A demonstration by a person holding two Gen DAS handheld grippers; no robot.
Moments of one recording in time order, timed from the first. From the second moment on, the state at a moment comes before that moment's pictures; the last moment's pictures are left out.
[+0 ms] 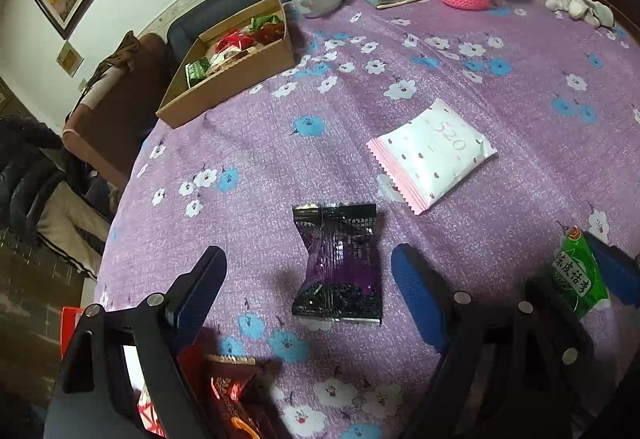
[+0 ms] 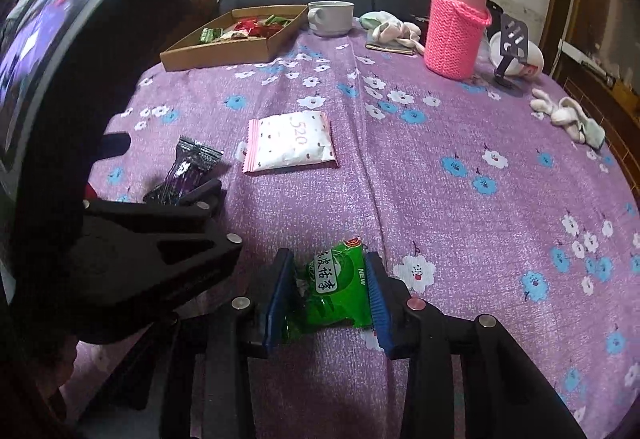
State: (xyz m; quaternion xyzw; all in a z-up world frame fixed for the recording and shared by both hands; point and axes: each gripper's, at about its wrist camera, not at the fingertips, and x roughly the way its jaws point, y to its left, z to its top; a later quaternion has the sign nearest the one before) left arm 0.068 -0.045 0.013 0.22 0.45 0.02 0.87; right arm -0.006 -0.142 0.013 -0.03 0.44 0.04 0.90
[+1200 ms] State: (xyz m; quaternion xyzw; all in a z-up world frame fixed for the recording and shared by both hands) left arm 0.078 -0.009 0.011 0.12 0.48 -0.07 0.86; right arm 0.001 -0.169 0.011 0.02 0.44 0.02 0.90
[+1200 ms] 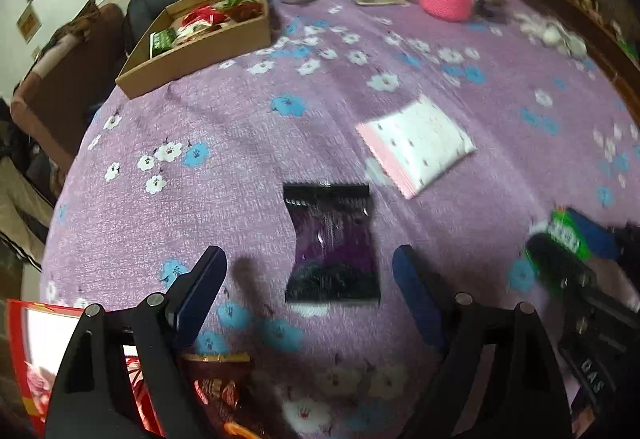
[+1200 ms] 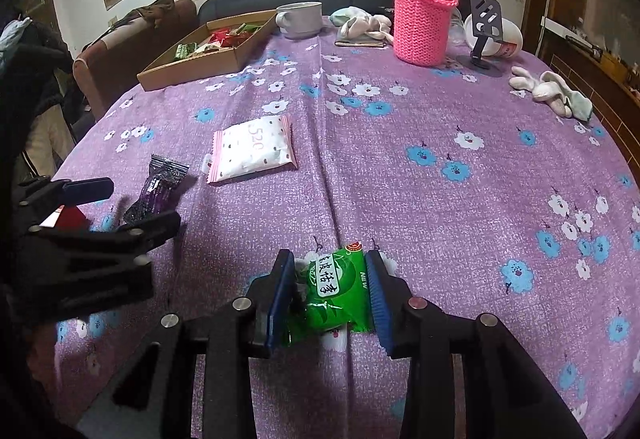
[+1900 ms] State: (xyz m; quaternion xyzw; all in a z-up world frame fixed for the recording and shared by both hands) left arm 0.042 -0.002 0.033 0.08 0.46 -0.09 0.88; right arm 0.001 -0.167 0.013 0.05 0.44 0.06 0.90
